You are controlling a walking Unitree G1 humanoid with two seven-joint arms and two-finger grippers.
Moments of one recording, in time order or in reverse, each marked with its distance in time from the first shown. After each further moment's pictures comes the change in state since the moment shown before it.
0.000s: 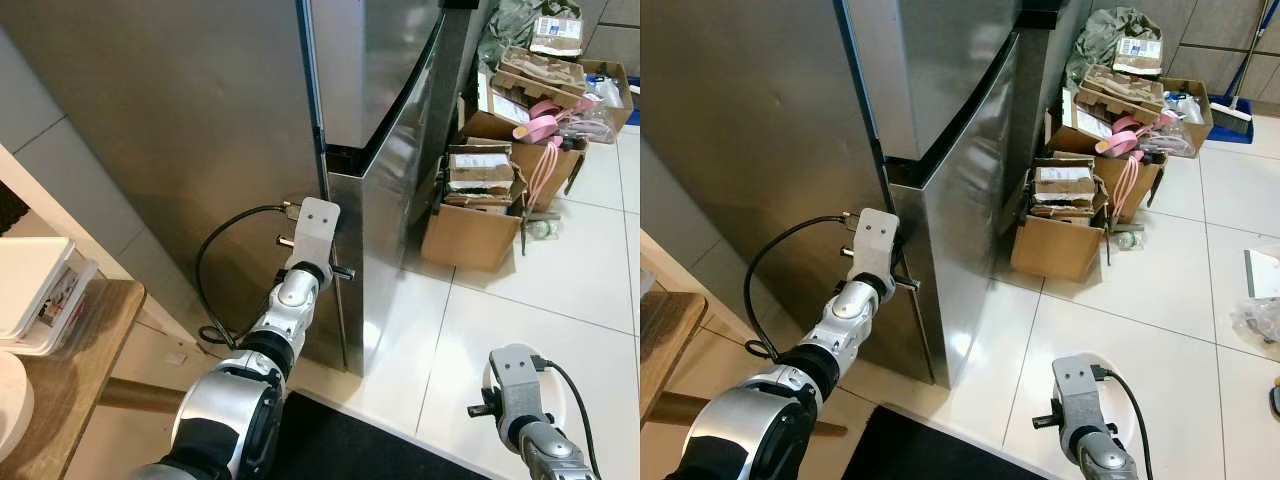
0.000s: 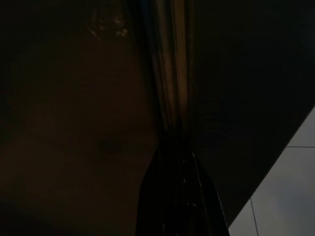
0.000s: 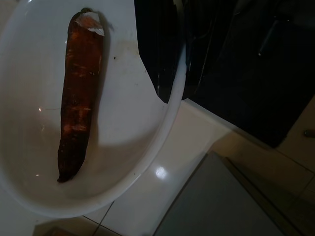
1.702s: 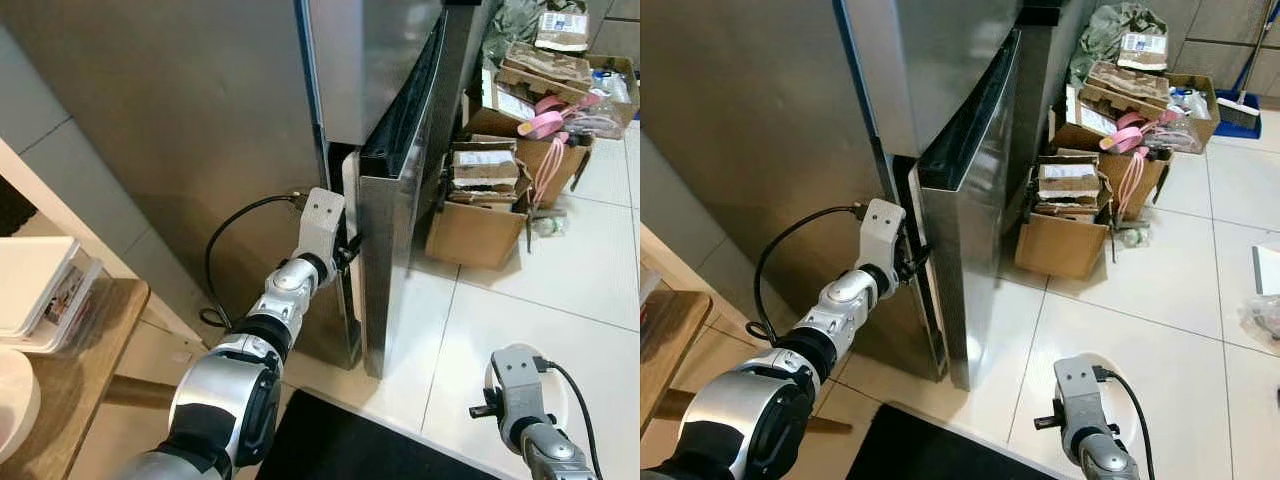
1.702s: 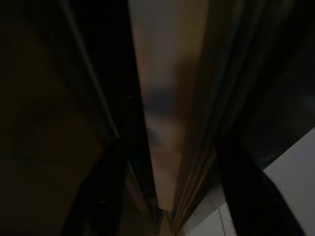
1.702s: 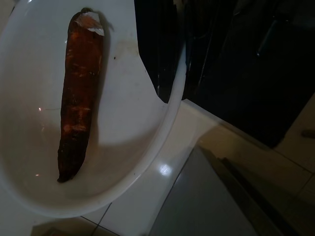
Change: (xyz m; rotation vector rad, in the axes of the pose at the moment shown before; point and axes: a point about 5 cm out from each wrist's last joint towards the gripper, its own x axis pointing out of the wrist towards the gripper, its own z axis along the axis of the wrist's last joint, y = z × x) left arm 0.006 -0.007 0.008 -0.057 0.071 -0.253; right arm -0.001 -0.002 -0.002 -0.006 -0.007 -0.007
